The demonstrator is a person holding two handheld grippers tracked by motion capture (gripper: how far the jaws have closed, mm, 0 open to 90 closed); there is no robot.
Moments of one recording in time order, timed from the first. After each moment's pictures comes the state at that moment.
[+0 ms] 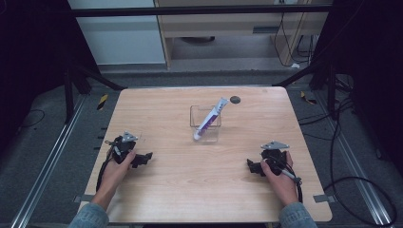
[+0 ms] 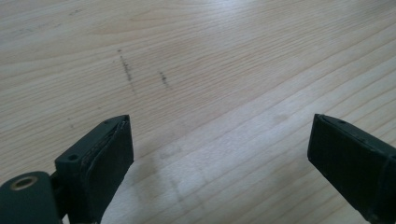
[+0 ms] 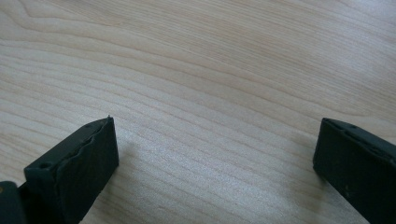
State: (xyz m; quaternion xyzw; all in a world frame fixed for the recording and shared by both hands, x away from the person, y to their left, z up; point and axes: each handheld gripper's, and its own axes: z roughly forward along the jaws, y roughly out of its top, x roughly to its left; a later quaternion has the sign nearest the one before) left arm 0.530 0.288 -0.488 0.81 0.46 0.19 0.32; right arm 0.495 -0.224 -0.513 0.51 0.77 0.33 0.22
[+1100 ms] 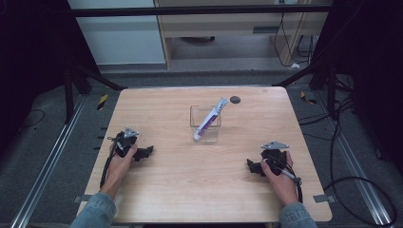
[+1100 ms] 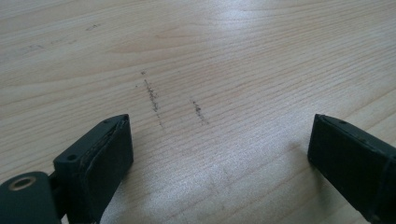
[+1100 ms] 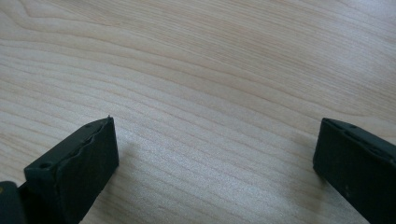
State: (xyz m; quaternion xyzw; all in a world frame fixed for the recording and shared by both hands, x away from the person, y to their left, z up) left arm 0.559 0.290 -0.507 0.79 0.46 0.21 0.33; right arm 0.495 -0.224 -0.513 0.51 0.77 0.33 0.22
